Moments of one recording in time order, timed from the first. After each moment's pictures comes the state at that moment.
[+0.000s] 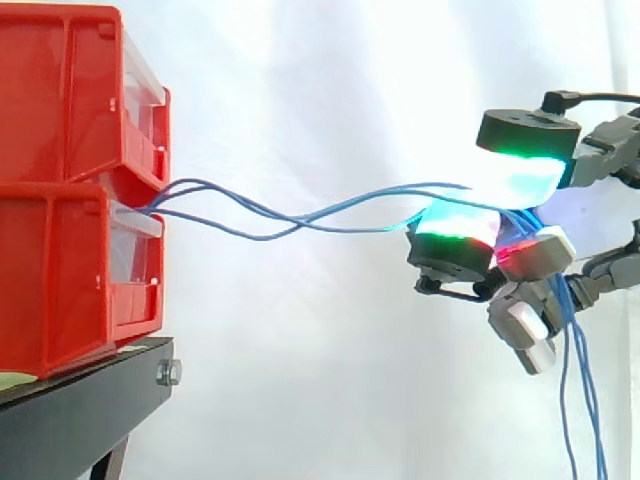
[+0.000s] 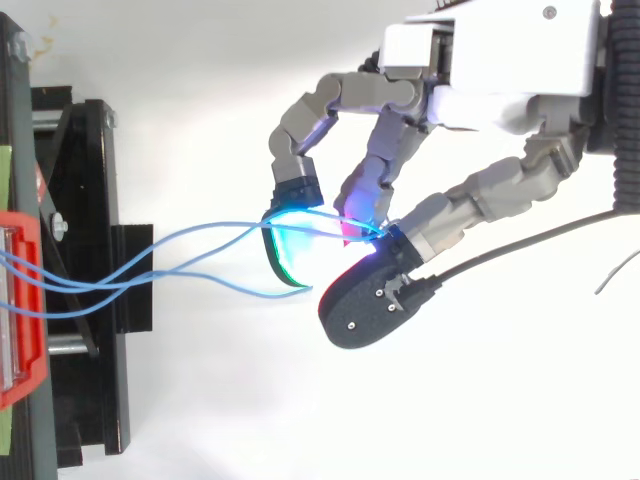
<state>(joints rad) 0.08 -2.19 -1.08 -3.32 -1.44 -0.08</state>
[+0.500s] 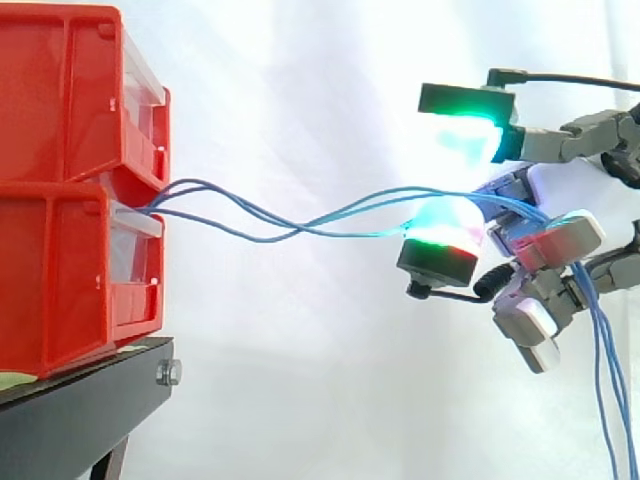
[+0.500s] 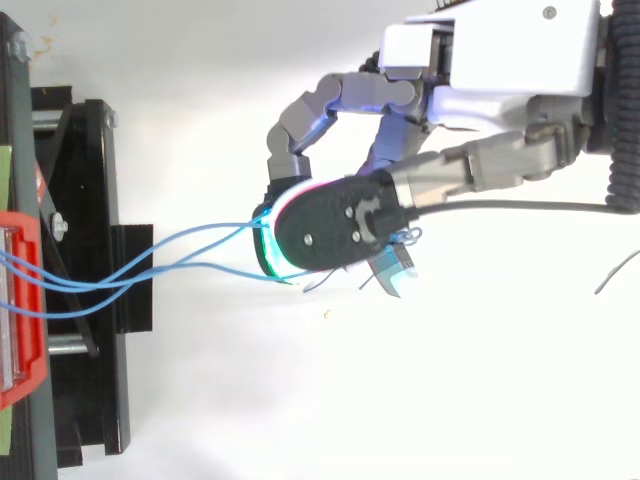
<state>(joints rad) 0.08 -2.20 -1.08 -3.32 -1.44 -0.08</state>
